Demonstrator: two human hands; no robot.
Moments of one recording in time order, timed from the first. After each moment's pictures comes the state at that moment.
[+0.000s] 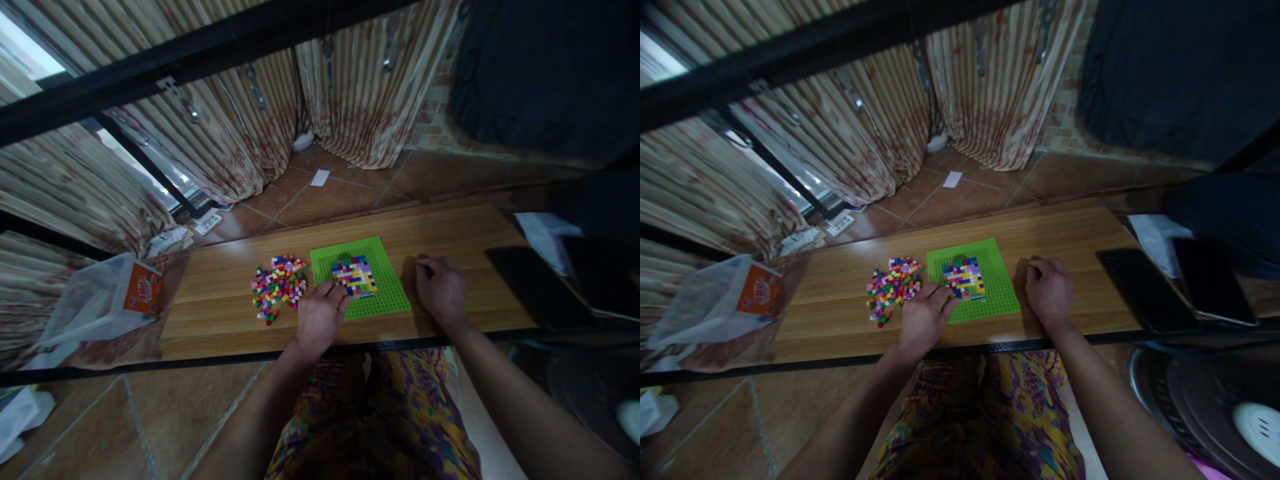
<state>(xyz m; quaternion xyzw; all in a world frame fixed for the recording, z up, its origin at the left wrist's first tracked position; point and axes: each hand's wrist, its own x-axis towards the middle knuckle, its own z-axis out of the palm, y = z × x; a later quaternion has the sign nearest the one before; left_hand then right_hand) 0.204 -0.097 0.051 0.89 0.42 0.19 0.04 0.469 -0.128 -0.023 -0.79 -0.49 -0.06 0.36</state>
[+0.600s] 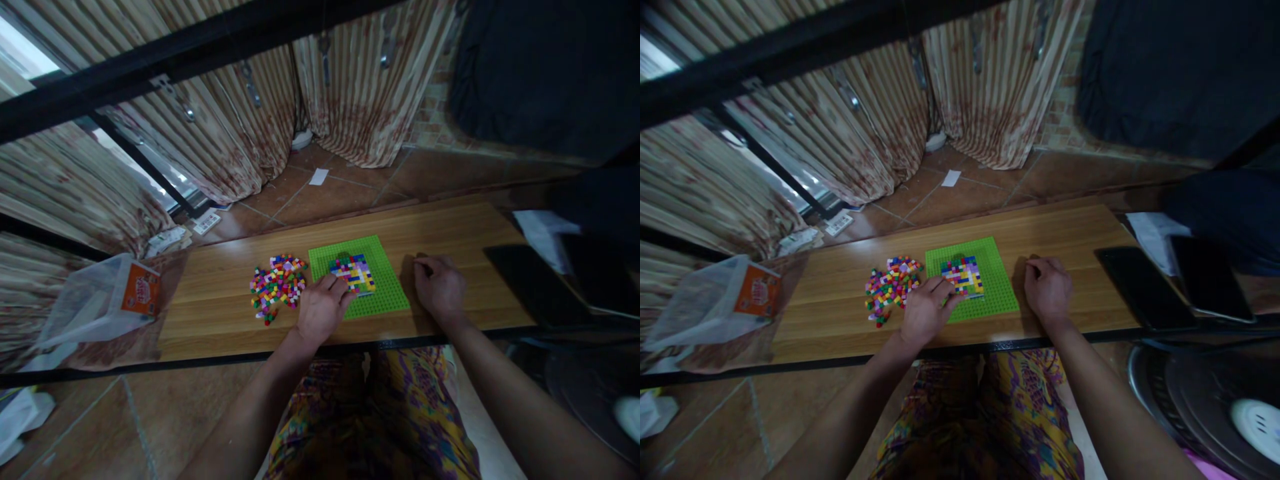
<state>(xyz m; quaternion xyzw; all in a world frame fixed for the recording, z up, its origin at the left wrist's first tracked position) 0.211 -0.083 0.049 0.91 0.37 0.19 0.02 0.468 -0.128 -0.023 -0.79 -0.49 -0.06 0.36</state>
